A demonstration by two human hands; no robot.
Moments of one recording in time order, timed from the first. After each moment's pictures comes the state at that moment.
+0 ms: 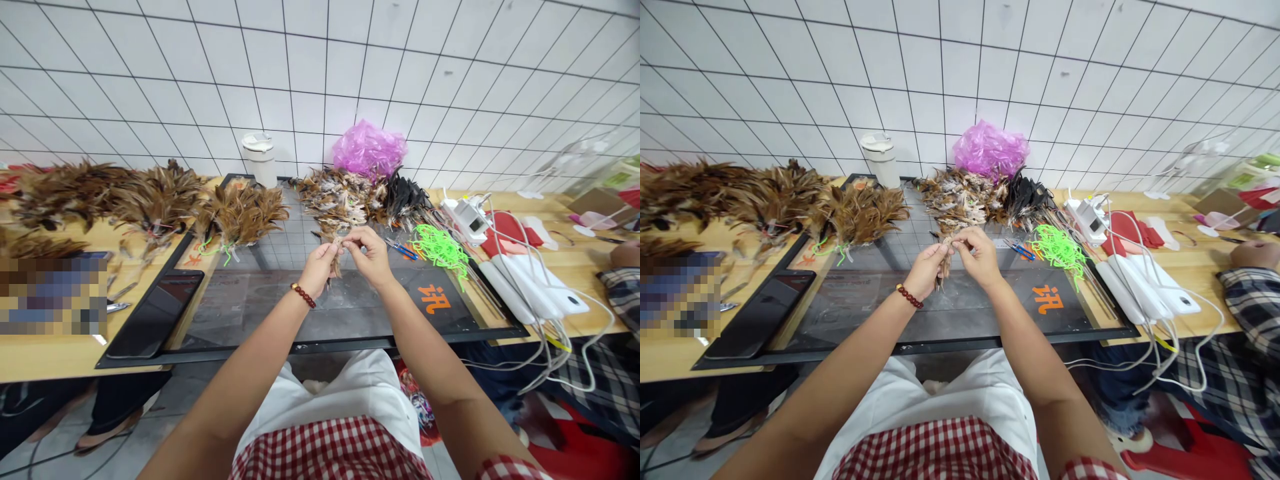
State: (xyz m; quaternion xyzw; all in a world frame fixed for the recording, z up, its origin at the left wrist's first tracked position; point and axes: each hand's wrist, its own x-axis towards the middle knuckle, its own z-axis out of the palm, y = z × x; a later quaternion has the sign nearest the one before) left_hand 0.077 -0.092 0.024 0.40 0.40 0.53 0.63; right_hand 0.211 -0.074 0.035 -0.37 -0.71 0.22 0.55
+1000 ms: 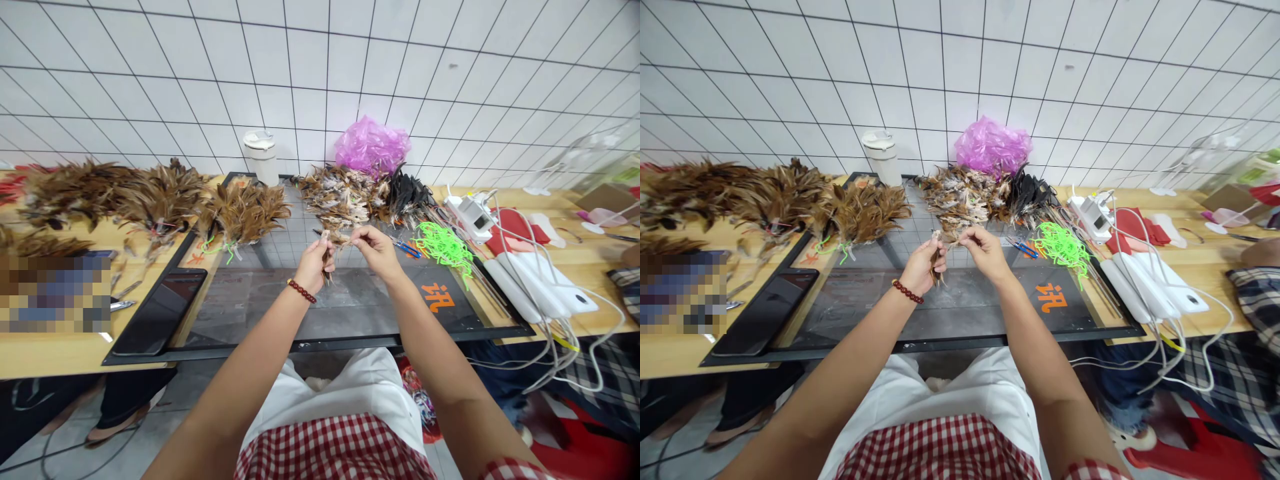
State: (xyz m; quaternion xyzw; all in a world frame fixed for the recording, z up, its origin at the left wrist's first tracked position) left_hand 0.066 -0.087 0.030 0.29 0.35 0.56 0.69; right_hand 0.224 -0.064 0.034 -0.34 -0.70 0.32 0.53
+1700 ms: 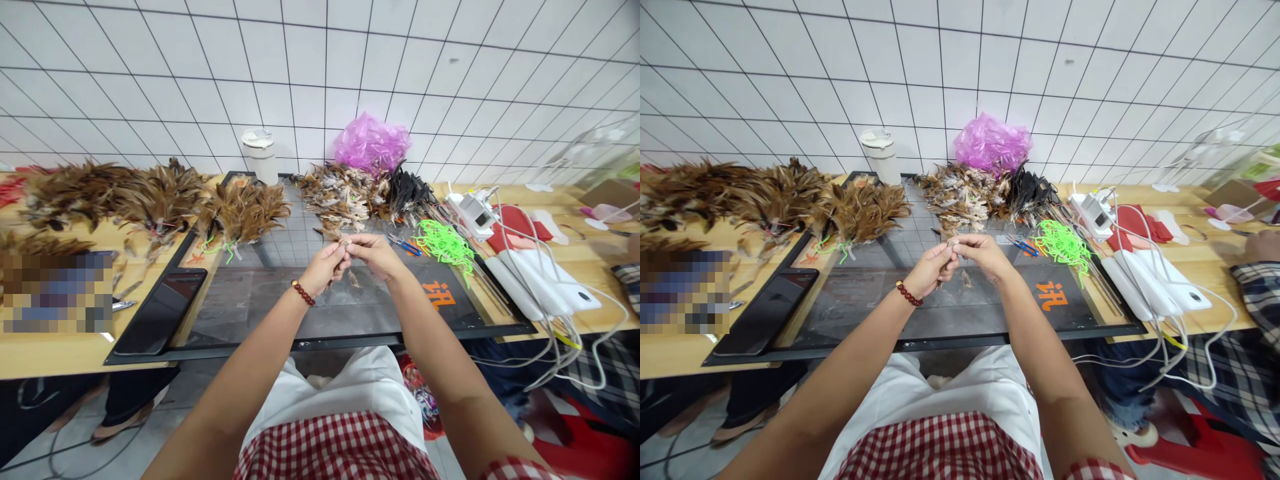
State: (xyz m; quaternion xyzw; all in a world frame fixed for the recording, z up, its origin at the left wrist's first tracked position) left_hand 0.072 -0.100 0.036 0.45 0.32 0.45 0.70; right_hand 0.221 -0.066 0.029 -0.32 -0.58 0.59 0.46
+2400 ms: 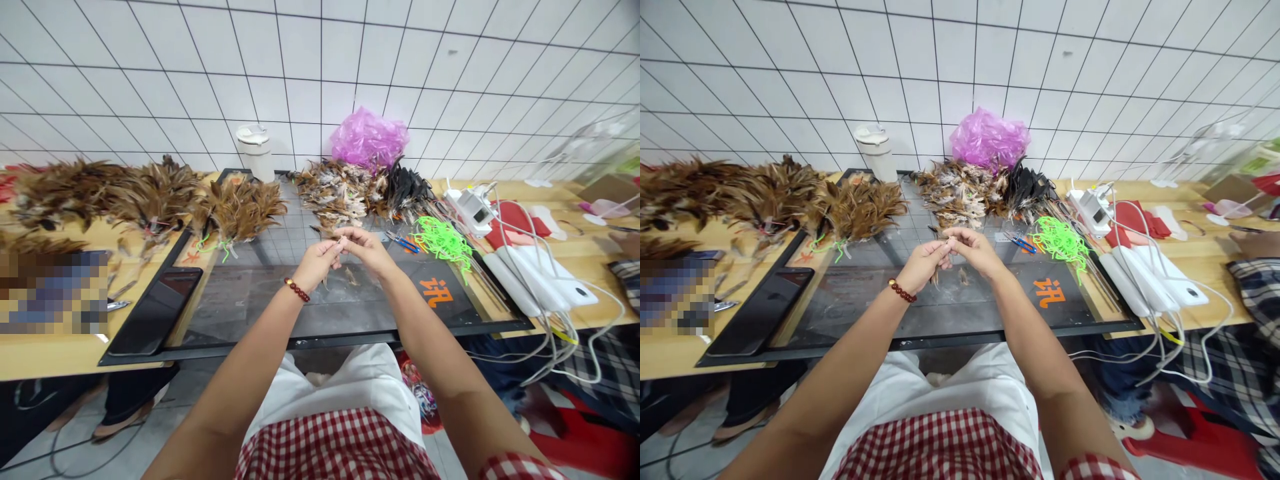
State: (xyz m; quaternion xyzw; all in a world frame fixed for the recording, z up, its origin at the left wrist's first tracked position) left_hand 0.070 -0.091 0.027 0.54 0.37 0.49 0.58; right_hand 0.214 -0.068 0.031 -0.32 -0.61 0.55 0.48
